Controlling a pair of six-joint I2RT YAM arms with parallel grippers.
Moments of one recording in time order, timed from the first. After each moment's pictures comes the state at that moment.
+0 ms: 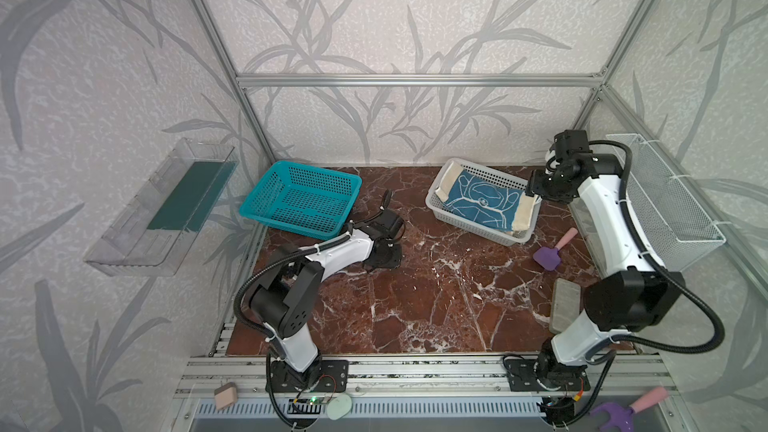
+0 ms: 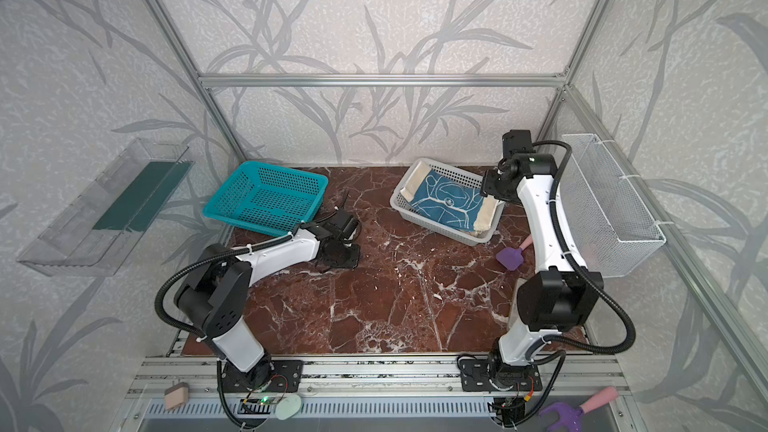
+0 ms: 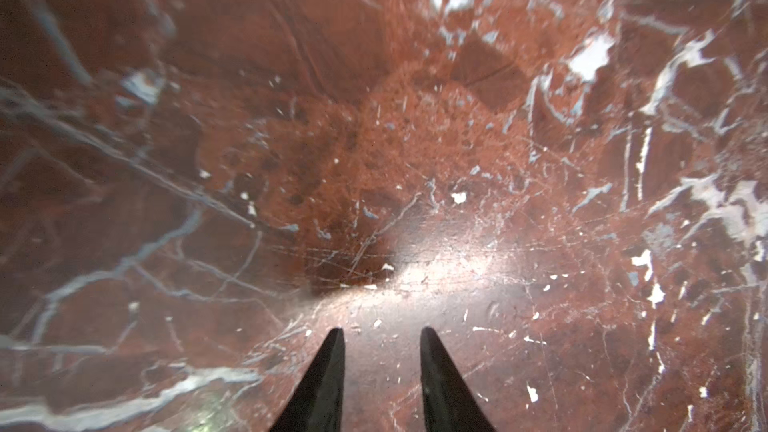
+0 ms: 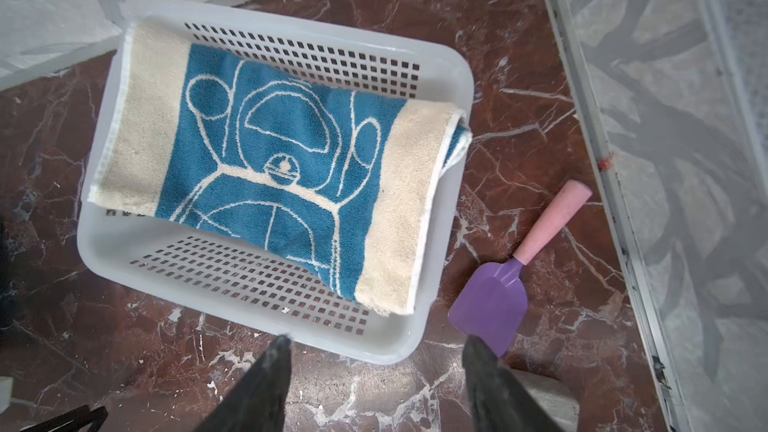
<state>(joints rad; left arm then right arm) -0.57 1.69 1.09 -0.62 -0.01 -0.47 -0.03 1.62 1.76 -1.16 0.00 0.24</state>
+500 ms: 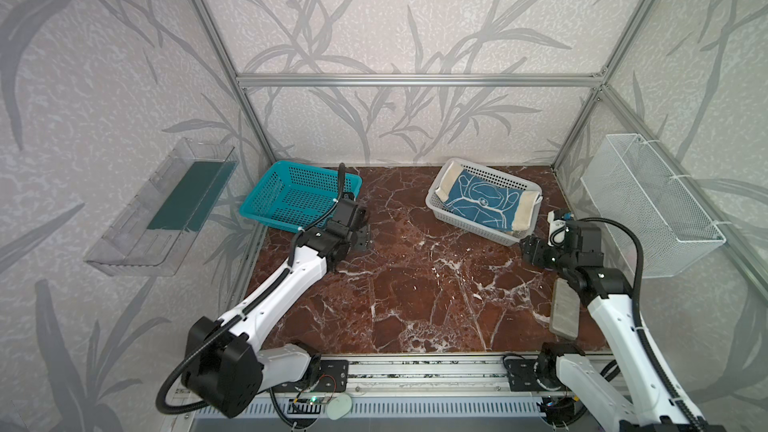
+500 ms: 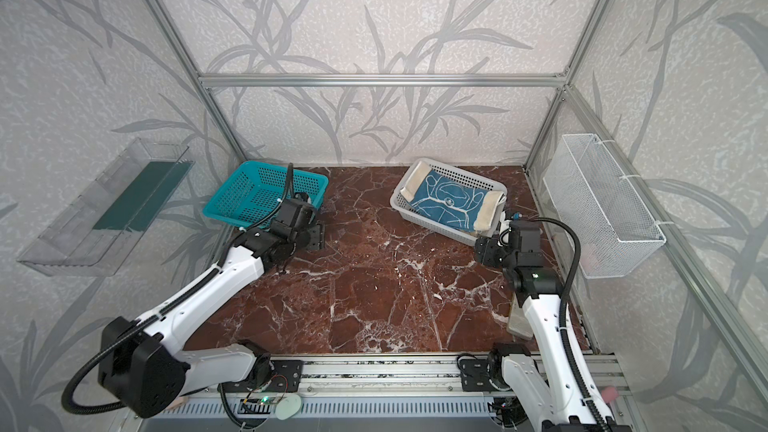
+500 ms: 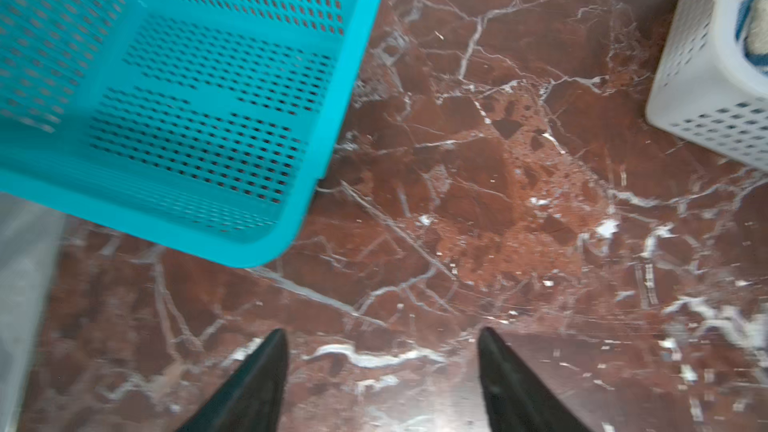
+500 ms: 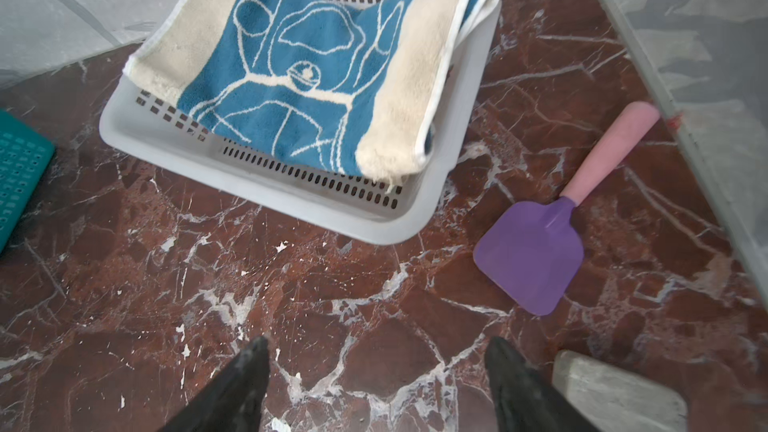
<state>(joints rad) -0.42 1.18 0.94 -0.61 -0.34 -0.33 -0.01 0.83 0.67 -0.55 -0.11 0.24</state>
